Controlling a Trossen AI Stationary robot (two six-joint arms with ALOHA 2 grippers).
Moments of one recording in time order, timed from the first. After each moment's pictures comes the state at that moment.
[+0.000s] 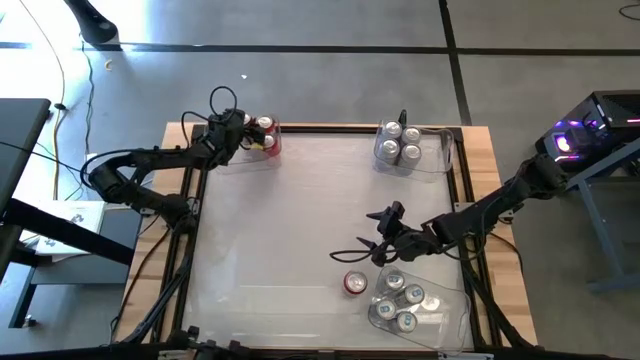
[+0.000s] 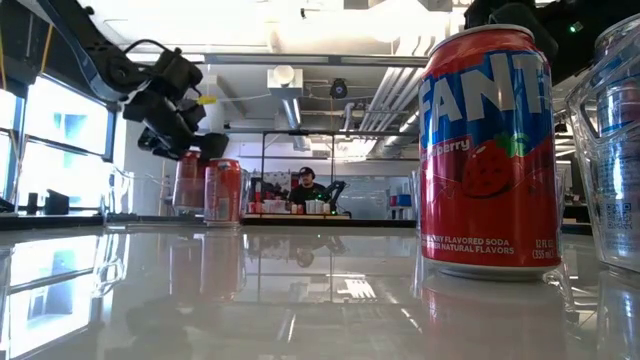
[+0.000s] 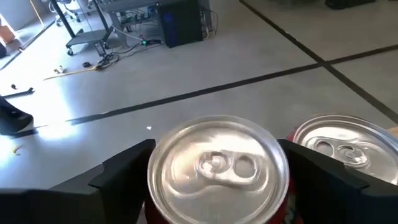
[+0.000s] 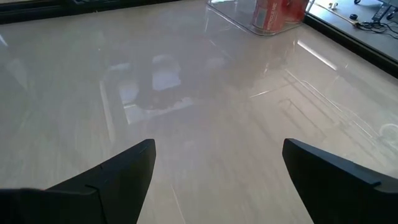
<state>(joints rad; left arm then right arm) 0.81 1.38 0.53 0.40 -0.58 -0.08 0.44 1.34 0.60 0.08 0.72 0.47</state>
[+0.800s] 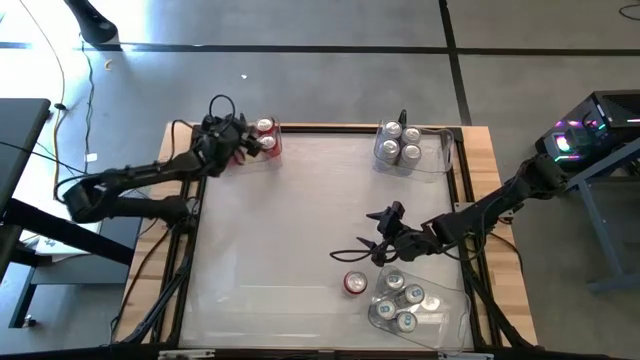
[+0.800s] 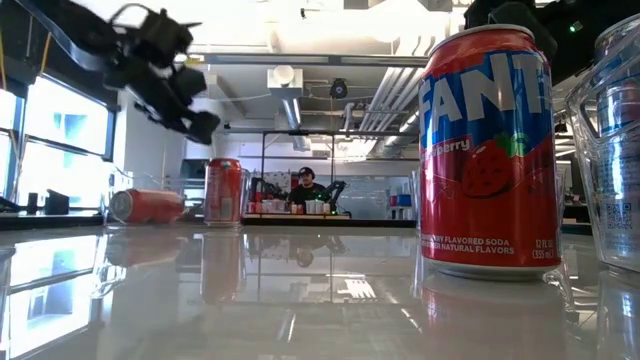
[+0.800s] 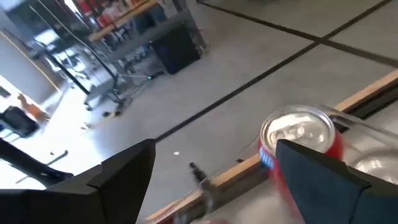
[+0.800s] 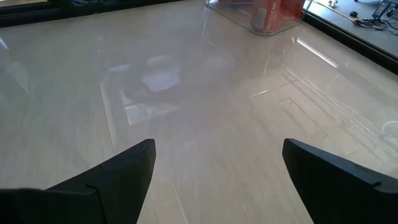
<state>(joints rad) 0.62 1.09 0.53 0.16 -0.73 0.19 0.44 1.34 0.60 0.08 0.72 0.49</state>
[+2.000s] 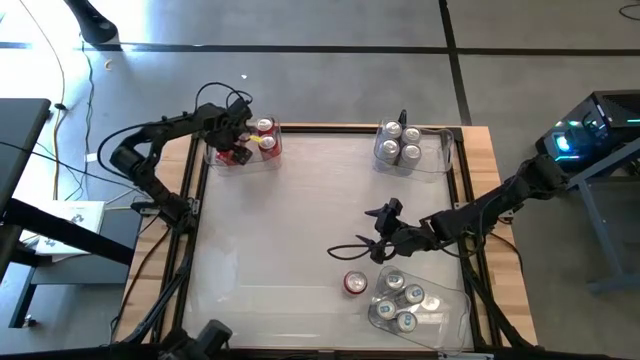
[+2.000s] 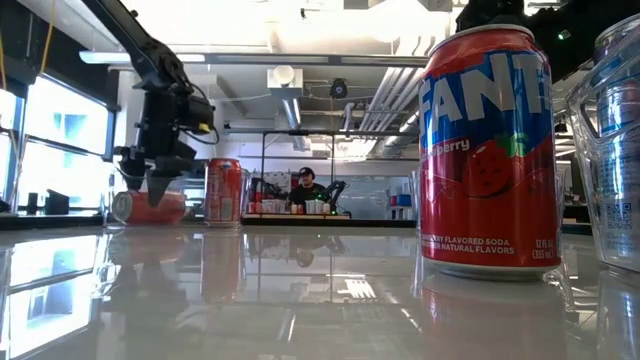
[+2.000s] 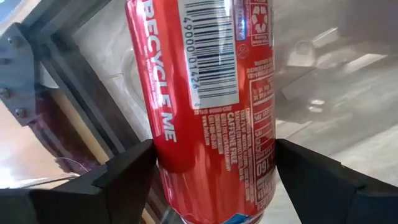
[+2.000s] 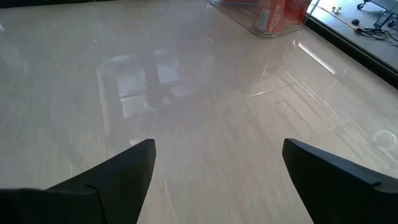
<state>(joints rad) 0.98 1.63 1.00 -0.92 -0.24 -0.03 0.40 1.34 0.60 0.09 0.68 0.39</state>
